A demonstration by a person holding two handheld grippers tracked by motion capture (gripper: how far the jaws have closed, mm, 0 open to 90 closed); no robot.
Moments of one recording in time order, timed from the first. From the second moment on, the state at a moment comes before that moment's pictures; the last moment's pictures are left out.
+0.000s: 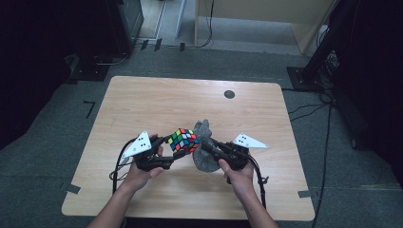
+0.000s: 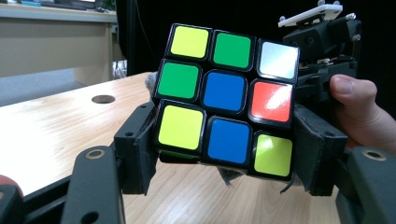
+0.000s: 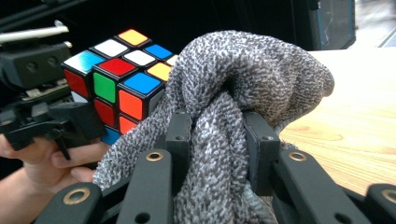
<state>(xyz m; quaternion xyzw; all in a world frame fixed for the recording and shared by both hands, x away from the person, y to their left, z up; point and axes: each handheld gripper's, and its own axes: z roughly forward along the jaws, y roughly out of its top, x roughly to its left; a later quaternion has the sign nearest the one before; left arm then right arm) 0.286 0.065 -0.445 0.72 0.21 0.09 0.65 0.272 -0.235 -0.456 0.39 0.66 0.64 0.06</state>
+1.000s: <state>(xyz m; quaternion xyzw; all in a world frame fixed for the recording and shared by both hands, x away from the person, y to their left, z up) 0.319 0.055 -0.479 0.82 0.34 0.16 0.44 0.289 -0.273 -0.482 0.47 0.72 0.46 0.22</state>
